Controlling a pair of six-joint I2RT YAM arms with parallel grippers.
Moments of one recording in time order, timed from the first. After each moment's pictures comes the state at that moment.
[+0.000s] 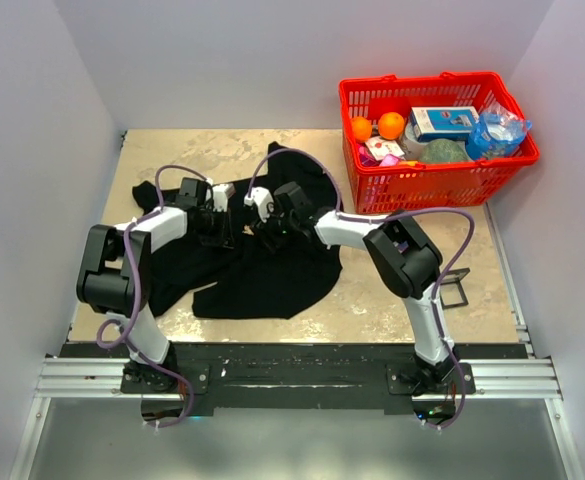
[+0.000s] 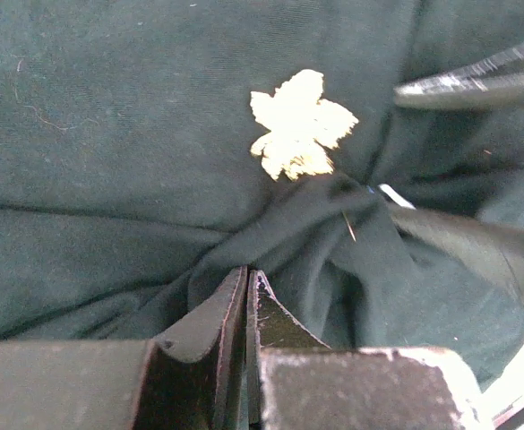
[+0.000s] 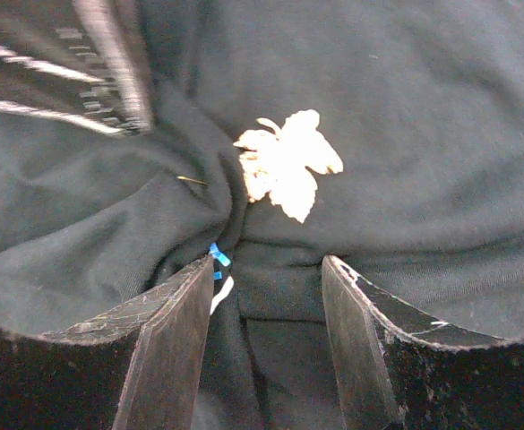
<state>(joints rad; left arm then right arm) -0.16 1.75 1.02 -0.33 0.38 -0.08 0.73 2.15 1.43 0.01 -0.34 -0.19</state>
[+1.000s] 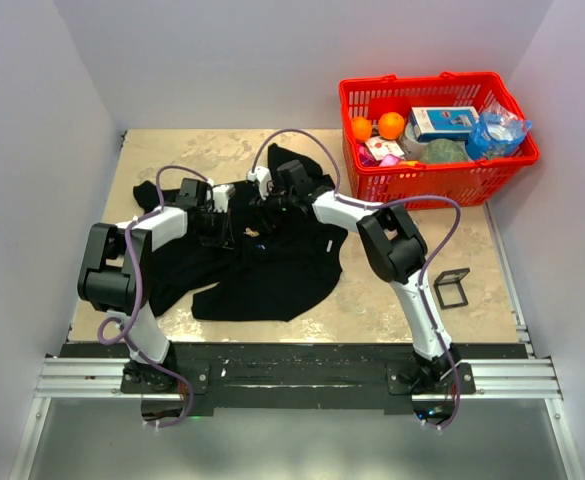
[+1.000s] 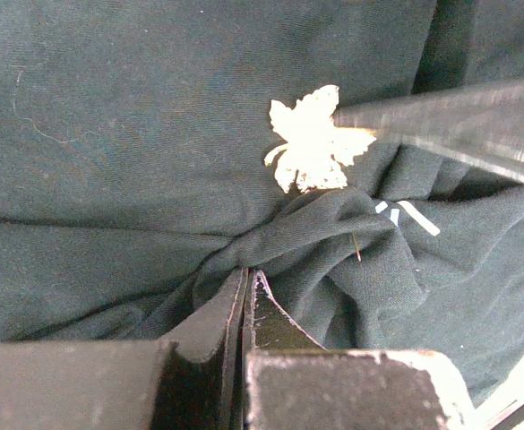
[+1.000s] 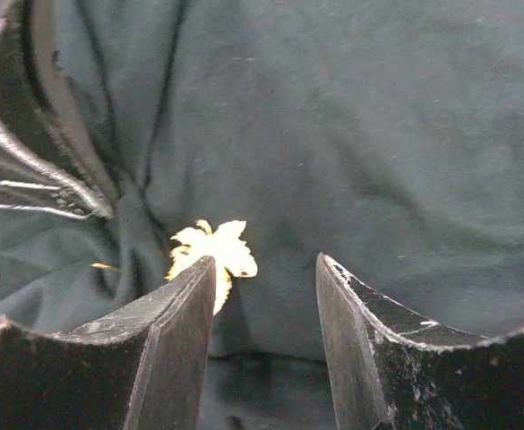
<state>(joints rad) -0.16 1.78 1.02 -0.33 0.39 -0.05 0.63 2.34 1.74 -0.08 -0.56 -0.17</state>
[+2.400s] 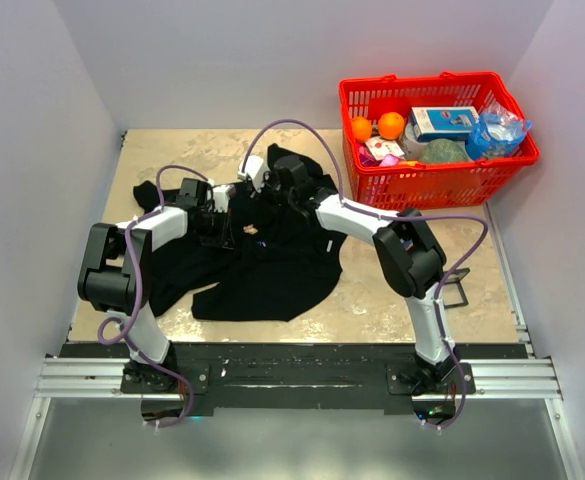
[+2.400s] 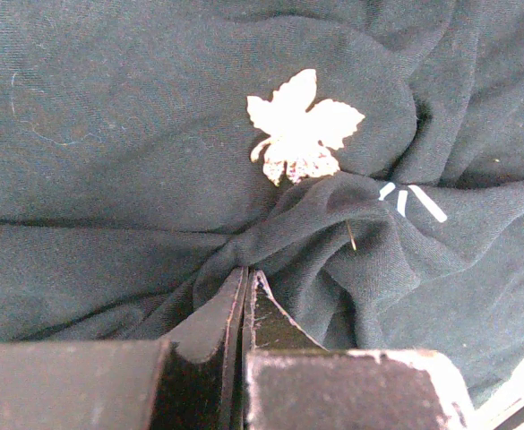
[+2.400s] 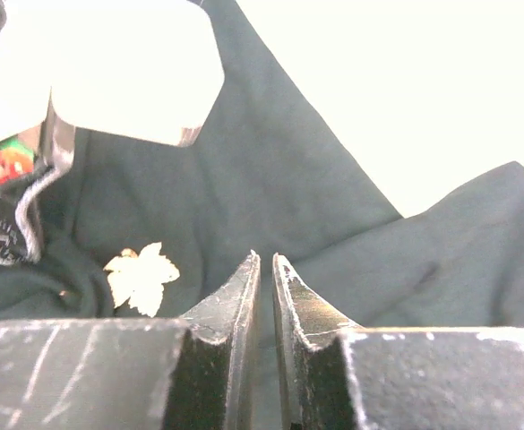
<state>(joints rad) -0.16 1.78 1.02 -0.33 0.39 -0.04 0.70 2.14 1.60 0.07 -0.21 -0.39</state>
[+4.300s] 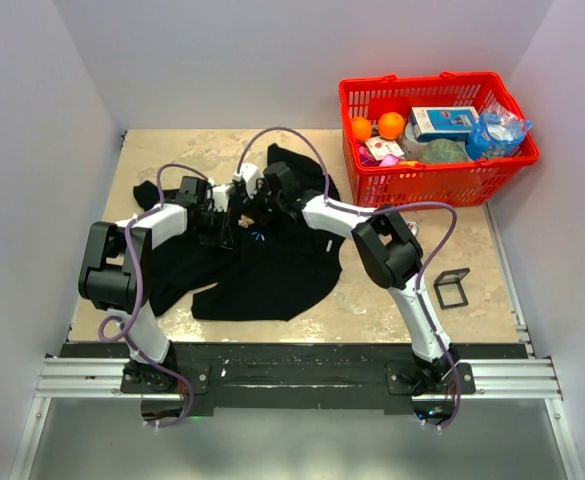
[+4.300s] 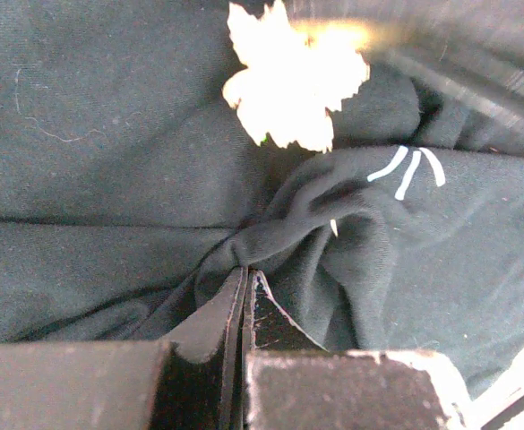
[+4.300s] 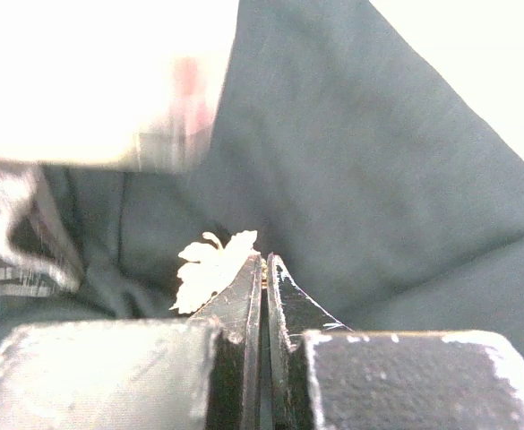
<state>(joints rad) -0.15 1.78 1.05 -0.38 0.40 -0.02 0.71 2.32 1.74 -0.01 -0.32 -0.18</state>
